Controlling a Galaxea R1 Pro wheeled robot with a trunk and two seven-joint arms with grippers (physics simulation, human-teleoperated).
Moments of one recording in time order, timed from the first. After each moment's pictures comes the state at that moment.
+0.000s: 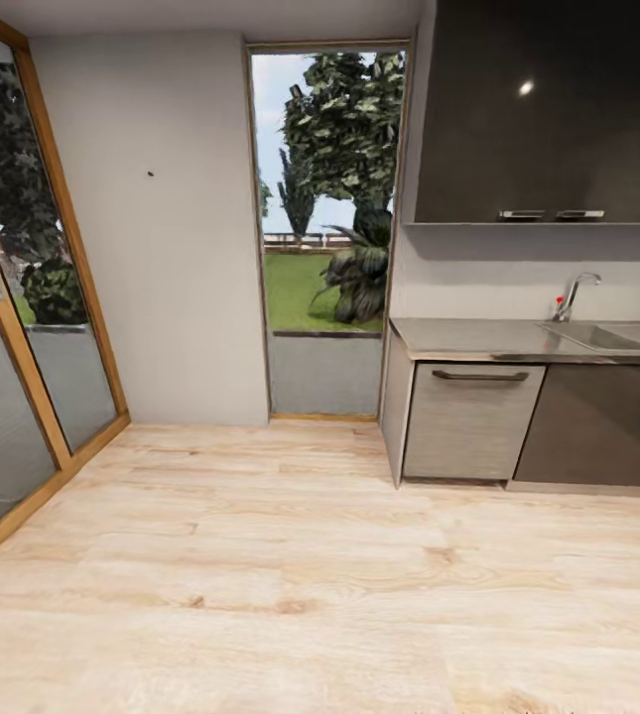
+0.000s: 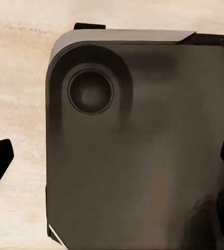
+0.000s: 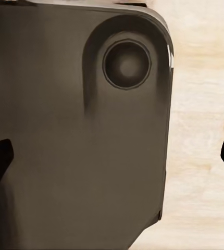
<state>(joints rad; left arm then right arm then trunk) 0.00 -0.02 0.02 -0.07 0.06 -0.01 0.00 0.00 0.00 0.00 0.00 0.00 -0.05 0.00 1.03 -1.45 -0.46</state>
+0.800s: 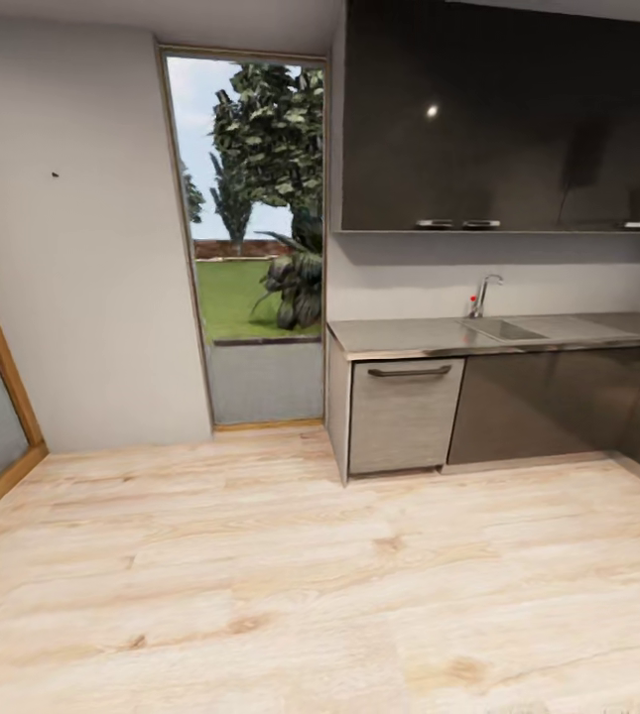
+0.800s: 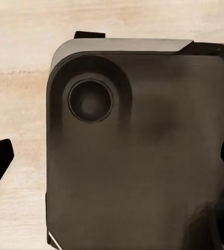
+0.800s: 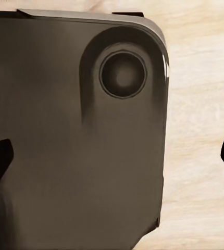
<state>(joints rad) 0.00 -0.02 0.02 -0.07 0.06 -0.01 0.00 0.00 0.00 0.00 0.00 -0.01 -0.05 0.00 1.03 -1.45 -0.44</state>
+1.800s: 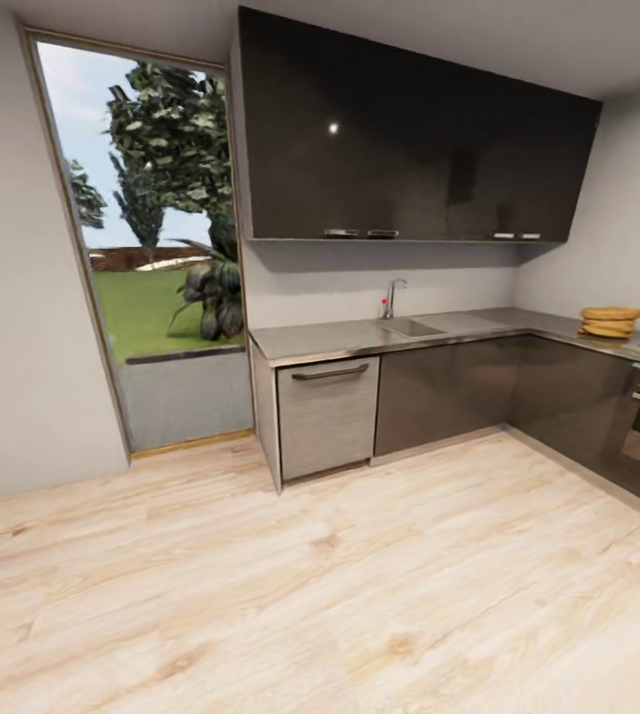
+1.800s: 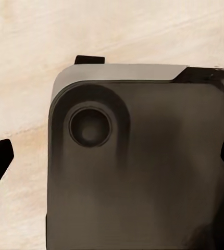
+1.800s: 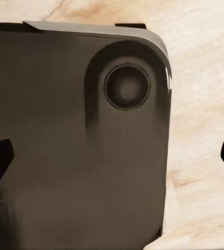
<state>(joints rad) 0.00 -0.02 0.02 -0.09 0.06 -0.03 0.00 0.00 0.01 0.00 0.00 0.00 -0.05 0.00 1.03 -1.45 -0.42</state>
